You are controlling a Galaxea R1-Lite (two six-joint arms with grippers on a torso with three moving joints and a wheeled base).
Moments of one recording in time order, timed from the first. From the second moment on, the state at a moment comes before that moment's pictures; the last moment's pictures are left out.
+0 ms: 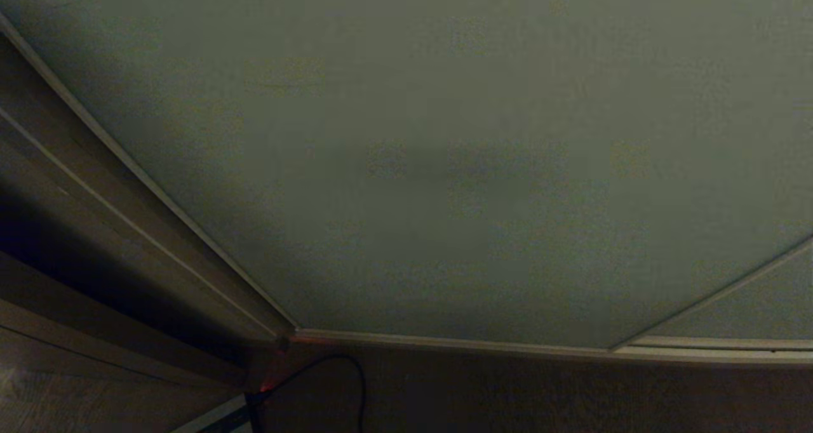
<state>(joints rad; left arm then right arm) 0.05 1.09 -0.99 -0.65 0.07 -0.02 -0.01 0.00 0.00 0.01 0.04 -0.08</state>
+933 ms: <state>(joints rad) 0.01 1.10 -1.04 -0.59 -0.03 -0.03 -0.01 0.00 0.00 0.01 0.04 -0.08</state>
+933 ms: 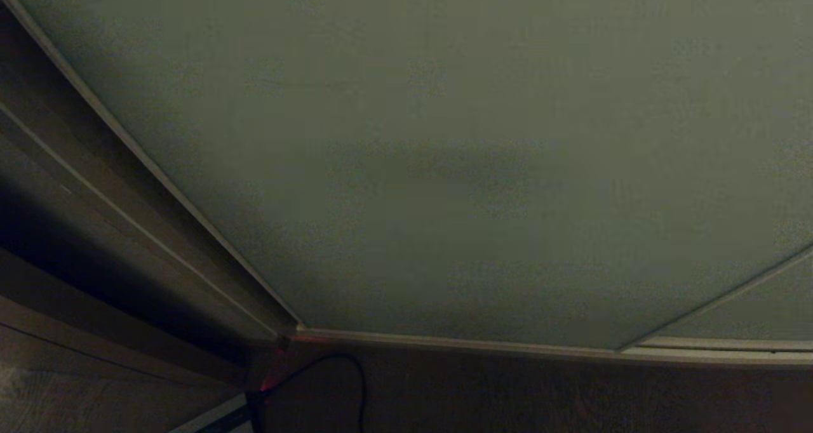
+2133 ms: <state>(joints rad) -0.10 1.16 -1.14 -0.45 -0.06 -0.04 -0.01 0.00 0.00 0.01 0.04 -0.08</state>
